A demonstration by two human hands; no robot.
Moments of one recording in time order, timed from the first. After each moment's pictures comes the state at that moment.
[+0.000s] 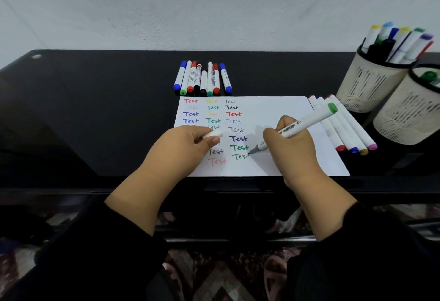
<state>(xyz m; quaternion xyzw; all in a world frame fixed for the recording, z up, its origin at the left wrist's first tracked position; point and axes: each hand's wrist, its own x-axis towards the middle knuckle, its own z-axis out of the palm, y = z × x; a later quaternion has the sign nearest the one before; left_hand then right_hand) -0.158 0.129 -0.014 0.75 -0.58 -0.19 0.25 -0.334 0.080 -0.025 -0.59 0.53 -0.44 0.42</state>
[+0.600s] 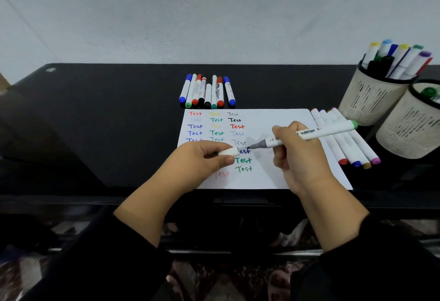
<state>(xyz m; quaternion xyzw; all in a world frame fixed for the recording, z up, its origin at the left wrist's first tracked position) -0.165 0.132 -0.005 0.67 -0.56 -0.37 0.31 -0.336 0.073 -0.013 -0.41 0.44 -0.53 0.59</state>
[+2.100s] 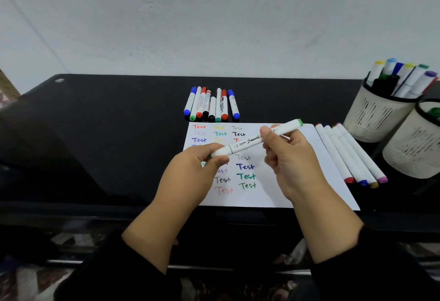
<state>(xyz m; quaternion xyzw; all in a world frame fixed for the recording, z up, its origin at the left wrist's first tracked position) -0.170 0.134 -0.006 0.72 -0.52 -0.23 0.40 -0.318 0.059 -0.005 -0.42 0.43 -0.51 0.61</state>
